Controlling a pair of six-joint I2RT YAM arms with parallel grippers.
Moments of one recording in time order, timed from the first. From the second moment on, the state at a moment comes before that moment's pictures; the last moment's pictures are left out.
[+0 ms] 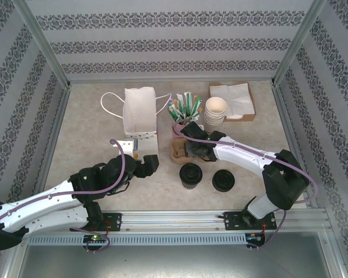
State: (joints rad) left arm -1.06 0.80 0.76 -0.56 -0.46 -0.85; right arm 0.73 1.54 1.01 -0.62 0.23 0.58
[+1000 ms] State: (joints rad) left arm -1.06 0.80 0.76 -0.55 -0.46 -0.85; right arm 0.73 1.50 1.02 -0.67 0.23 0.59
